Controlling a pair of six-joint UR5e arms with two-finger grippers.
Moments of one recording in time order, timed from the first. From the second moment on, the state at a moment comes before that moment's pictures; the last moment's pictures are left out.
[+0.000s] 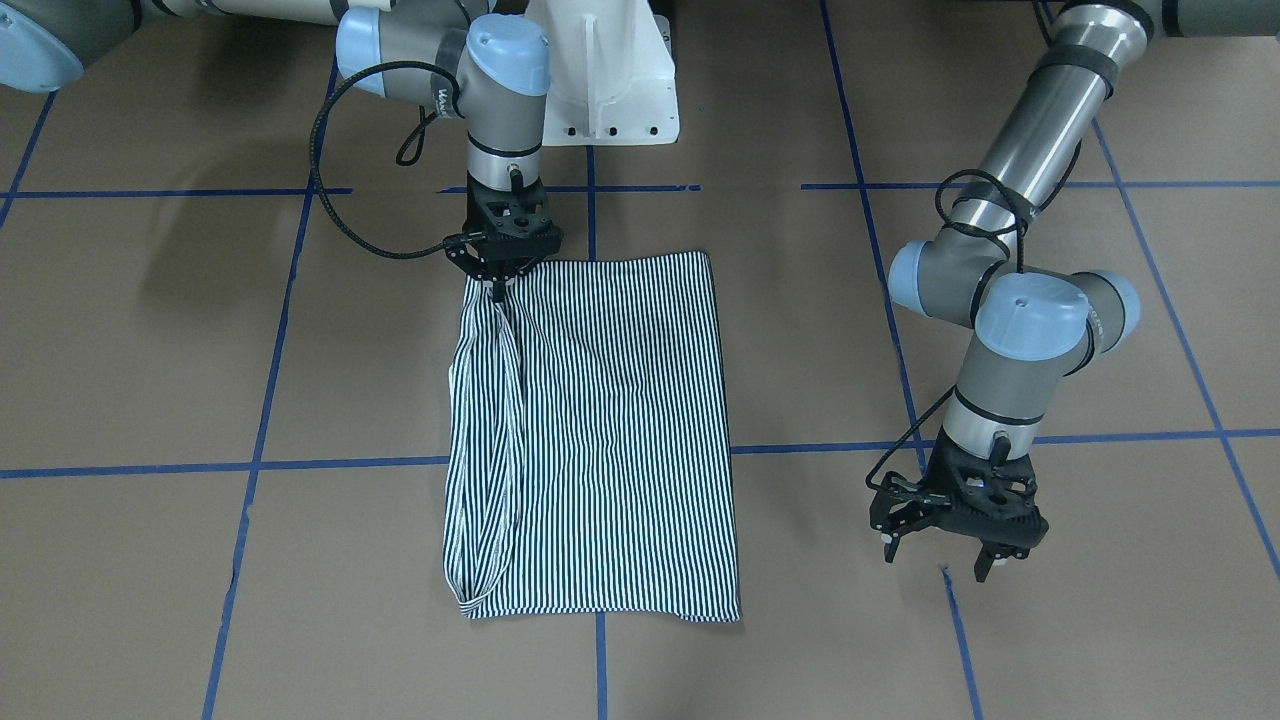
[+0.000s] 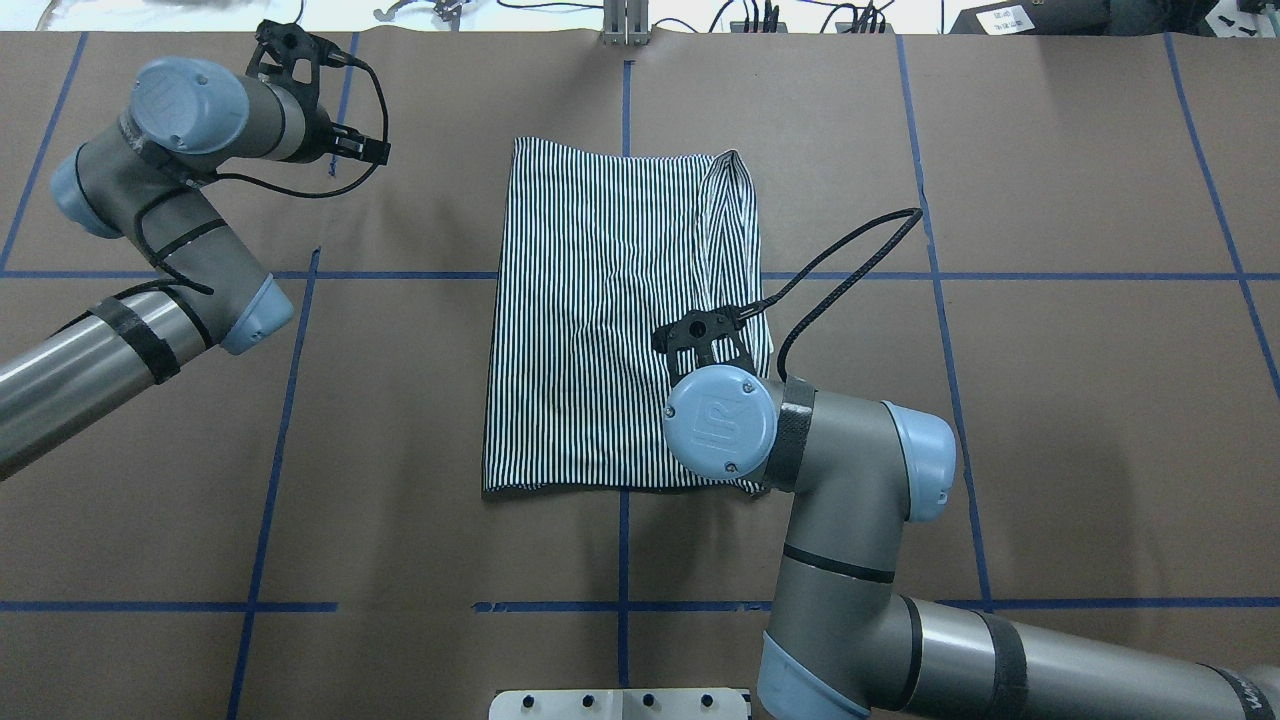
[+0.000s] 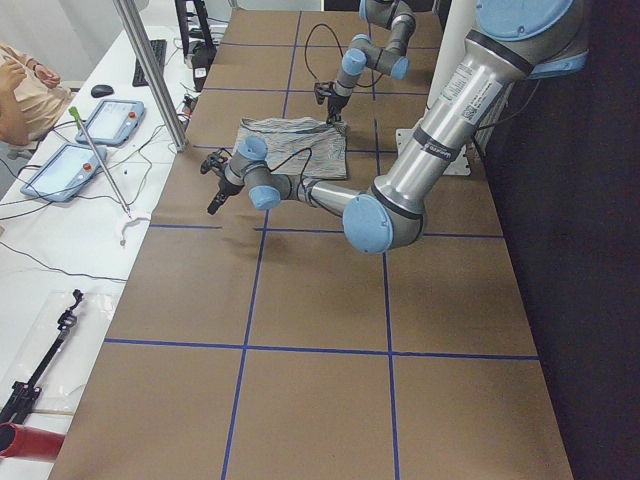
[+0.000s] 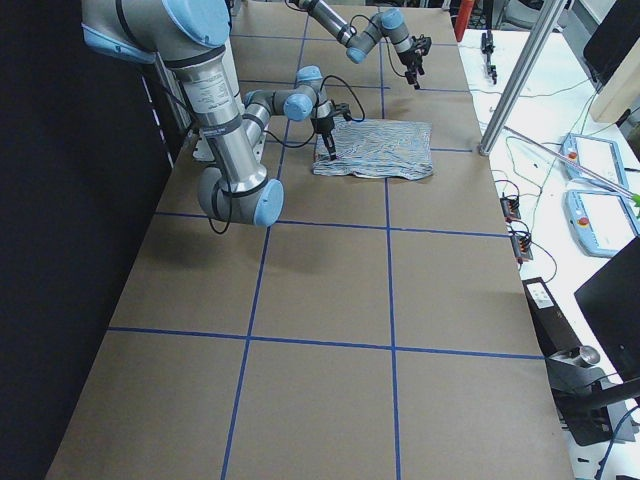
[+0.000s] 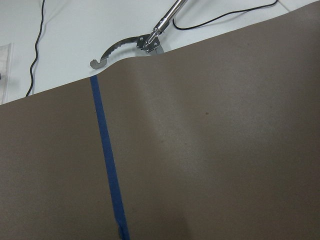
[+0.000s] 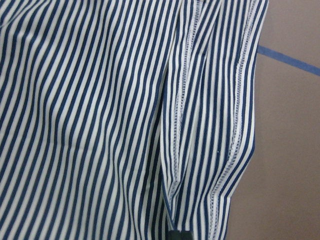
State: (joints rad) left arm -0.89 -2.19 -1.11 -2.39 -1.71 -0.67; right arm 0.35 -0.96 1.76 -1.72 1.50 1.05
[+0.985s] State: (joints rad) left arm -0.89 -2.19 -1.11 -2.39 -1.71 -0.68; right arm 0.34 -1.07 1.83 -1.71 1.50 1.07
